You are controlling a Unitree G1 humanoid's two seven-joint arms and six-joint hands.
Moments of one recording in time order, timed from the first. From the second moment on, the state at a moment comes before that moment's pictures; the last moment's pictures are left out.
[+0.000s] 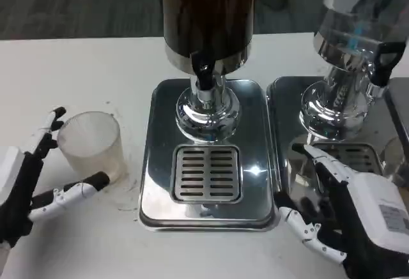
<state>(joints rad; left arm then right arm) -0.04 0.58 -0.01 0.67 0.55 -0.63 0.36 0.38 -0.28 0.22 -0.20 -0.78 -0.12 -0.29</state>
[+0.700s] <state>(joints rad) -0.26 0.57 -0.12 0.95 0.55 -0.60 0.36 0.42 -0.27 0.21 -0.24 -0.78 -0.12 -0.29</state>
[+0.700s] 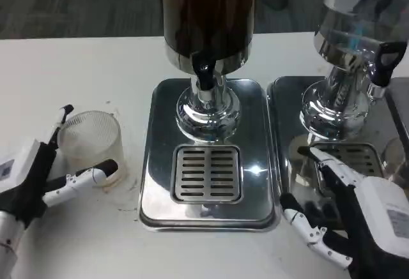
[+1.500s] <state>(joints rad) -0.36 0.55 -0.21 1.12 0.56 -0.67 0.48 0.44 -0.25 0.18 -0.26 -0.78 -0.11 -0.29</state>
